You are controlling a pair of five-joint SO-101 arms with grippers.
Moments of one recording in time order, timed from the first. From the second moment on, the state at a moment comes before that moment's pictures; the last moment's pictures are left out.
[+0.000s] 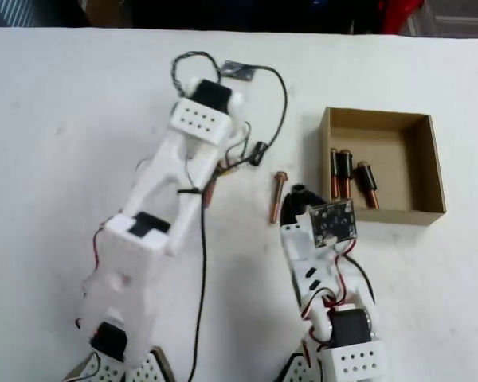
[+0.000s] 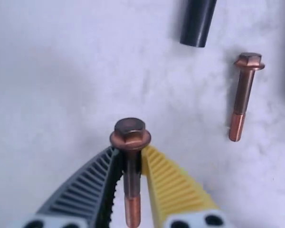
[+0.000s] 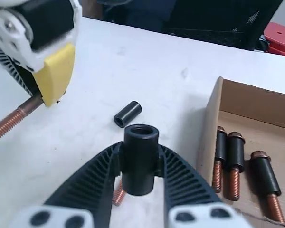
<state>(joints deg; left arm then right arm) 17.7 39.6 -45.4 101.9 13.3 -14.8 -102.5 95.6 36.3 7.7</state>
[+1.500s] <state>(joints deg) 3.8 -43.5 23.1 78.2 7.3 -39.7 -102.5 96.1 18.1 -1.2</state>
